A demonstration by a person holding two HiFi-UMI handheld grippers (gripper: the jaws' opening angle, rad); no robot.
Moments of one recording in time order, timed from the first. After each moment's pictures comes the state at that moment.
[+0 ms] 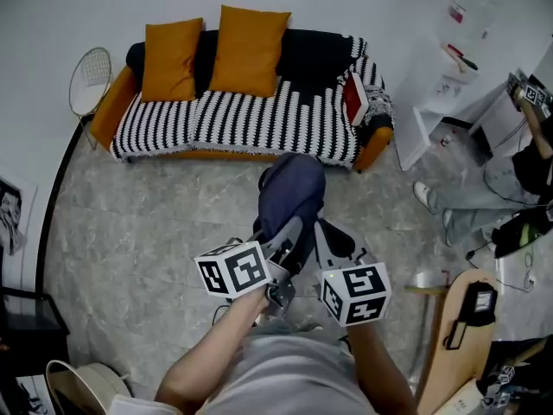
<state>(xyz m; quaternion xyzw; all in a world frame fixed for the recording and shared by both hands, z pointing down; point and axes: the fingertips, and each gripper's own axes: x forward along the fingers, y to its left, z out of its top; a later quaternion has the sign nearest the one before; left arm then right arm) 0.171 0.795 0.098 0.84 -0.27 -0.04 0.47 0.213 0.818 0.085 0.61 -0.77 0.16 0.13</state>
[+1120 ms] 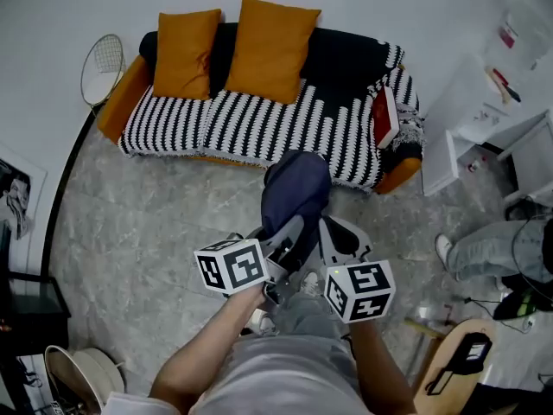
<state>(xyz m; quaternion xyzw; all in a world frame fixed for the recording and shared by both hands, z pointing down) 0.216 0.637 0.125 0.82 -0.31 -0.03 0.48 0.266 0.652 0.115 0.56 -0.80 0.20 0.13</state>
